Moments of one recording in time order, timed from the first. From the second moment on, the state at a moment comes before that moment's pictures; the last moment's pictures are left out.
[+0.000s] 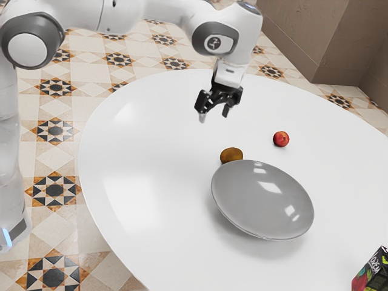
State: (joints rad) arm 0.01 0.03 0.00 -1.67 0.01 1.70 1.23
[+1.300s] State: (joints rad) arm -0.01 0.10 0.09 -1.82 -0.12 2.07 1.40
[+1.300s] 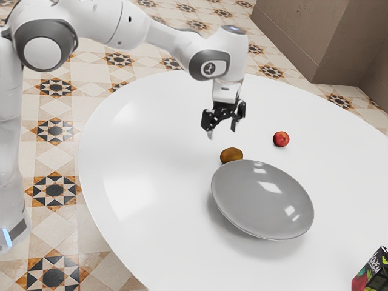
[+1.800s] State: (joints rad) arm -0.01 0.14 0.09 -1.84 -0.16 2.13 1.41
